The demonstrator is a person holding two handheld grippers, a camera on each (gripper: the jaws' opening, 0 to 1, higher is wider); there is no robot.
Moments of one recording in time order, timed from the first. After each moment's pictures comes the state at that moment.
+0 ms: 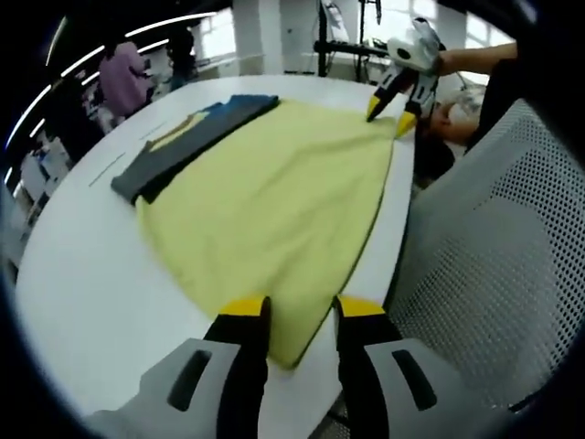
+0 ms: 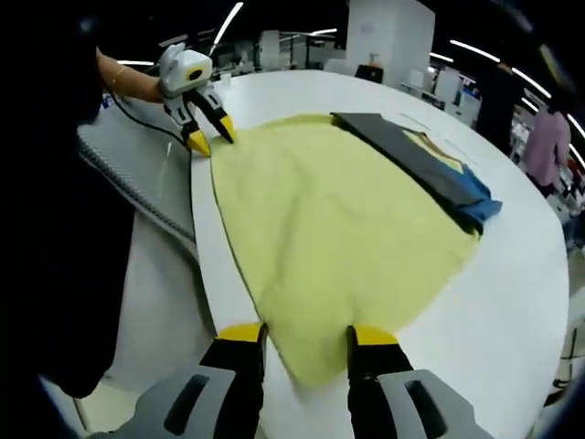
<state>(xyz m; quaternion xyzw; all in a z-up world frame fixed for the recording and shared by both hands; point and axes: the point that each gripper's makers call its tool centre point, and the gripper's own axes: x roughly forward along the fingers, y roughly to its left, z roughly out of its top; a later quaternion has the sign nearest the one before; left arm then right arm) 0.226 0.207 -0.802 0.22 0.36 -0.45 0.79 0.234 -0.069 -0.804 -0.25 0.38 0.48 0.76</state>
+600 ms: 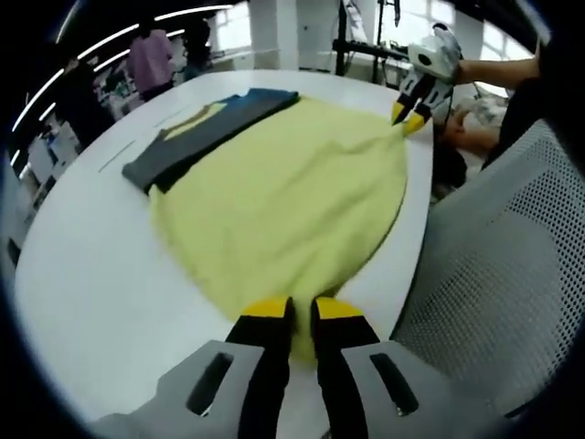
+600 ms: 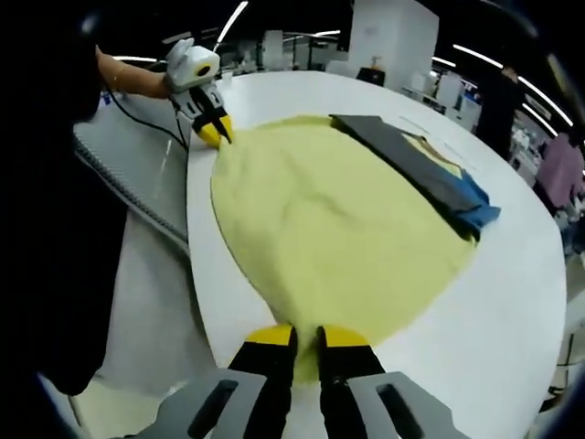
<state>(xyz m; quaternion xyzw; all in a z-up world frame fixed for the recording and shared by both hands) 0.242 0.216 -0.802 0.19 0.38 -0.41 0.81 0.242 -0.067 -0.804 -0.25 0.37 0.48 0.76</state>
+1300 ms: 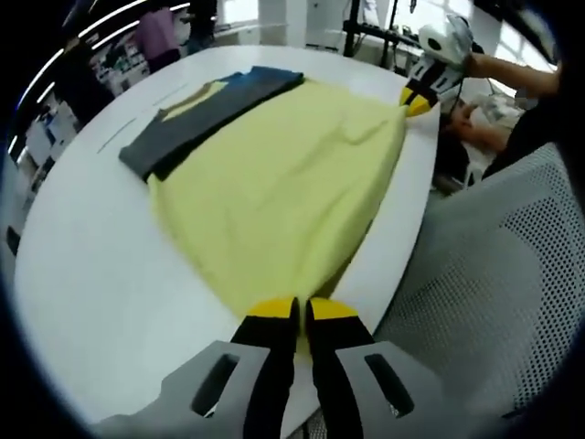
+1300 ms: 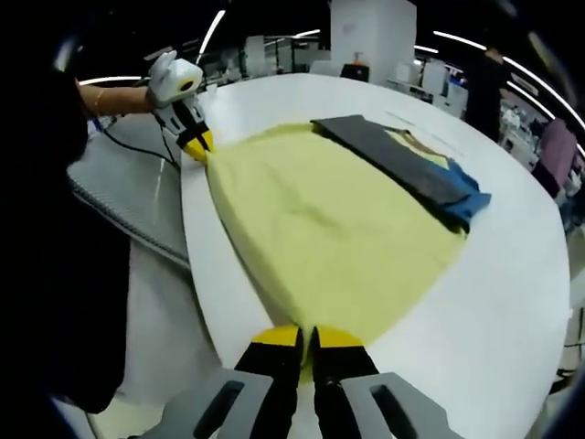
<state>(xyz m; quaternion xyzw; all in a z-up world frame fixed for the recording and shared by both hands) 0.233 0.216 -0.789 0.21 0.44 -0.40 0.78 0.246 -0.068 -0.784 -0.21 0.39 0.46 0.76</state>
